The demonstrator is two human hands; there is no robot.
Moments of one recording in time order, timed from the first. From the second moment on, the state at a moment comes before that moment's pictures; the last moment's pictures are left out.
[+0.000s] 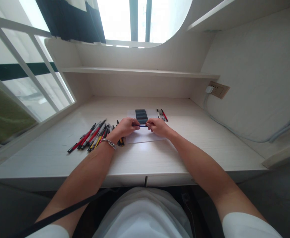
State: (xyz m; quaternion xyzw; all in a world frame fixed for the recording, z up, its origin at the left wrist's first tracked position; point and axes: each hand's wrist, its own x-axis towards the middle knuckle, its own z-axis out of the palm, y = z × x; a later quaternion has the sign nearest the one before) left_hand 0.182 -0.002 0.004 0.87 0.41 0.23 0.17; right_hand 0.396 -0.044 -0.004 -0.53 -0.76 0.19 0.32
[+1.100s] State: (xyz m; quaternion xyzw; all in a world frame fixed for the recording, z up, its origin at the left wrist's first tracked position) left_hand 0.177 0.001 0.009 0.85 0.43 0.22 0.20; right_hand 0.394 -0.049 -0.001 -0.52 -0.78 0.20 0.28
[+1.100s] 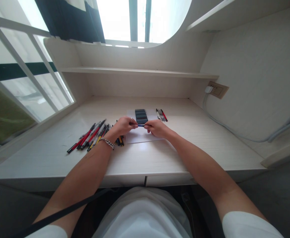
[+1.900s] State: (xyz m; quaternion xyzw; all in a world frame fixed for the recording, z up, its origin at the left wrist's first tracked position) left_hand 0.206 -0.013 -0.005 0.78 0.33 0.34 0.41; right_hand 0.368 -0.063 0.001 -0.56 -0.81 -0.04 0.17
